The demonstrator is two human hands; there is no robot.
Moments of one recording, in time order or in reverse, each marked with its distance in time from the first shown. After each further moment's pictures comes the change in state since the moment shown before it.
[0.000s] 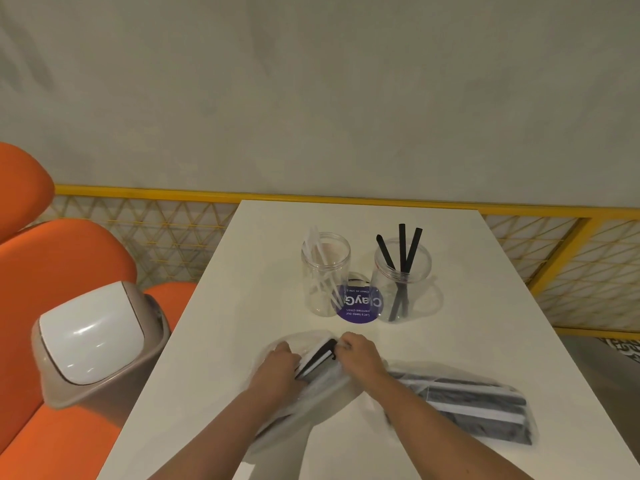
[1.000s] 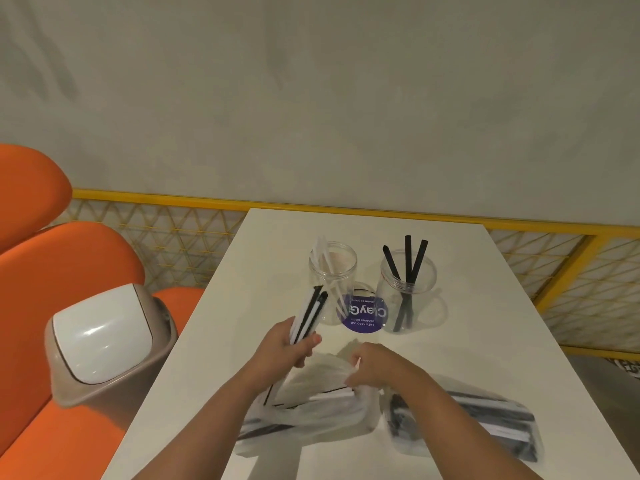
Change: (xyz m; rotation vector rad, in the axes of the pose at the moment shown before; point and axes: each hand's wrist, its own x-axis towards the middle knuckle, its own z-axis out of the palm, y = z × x) left_hand -0.018 0.006 -0.052 -0.917 0.191 0.125; right_hand -0.021 -0.024 -0.050 -0.418 -0.373 -0.080
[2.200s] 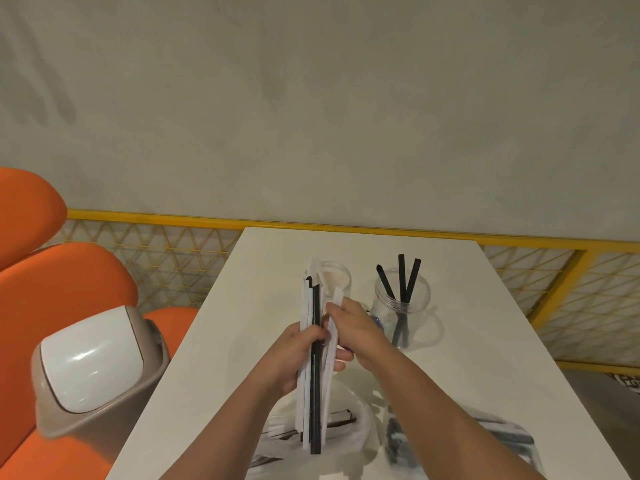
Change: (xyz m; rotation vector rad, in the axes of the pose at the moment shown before) left_hand 0.007 0.063 0.017 -0.627 -0.134 -0.171; right_hand -0.005 -0.064 -0.045 0.876 0.349 -0.132
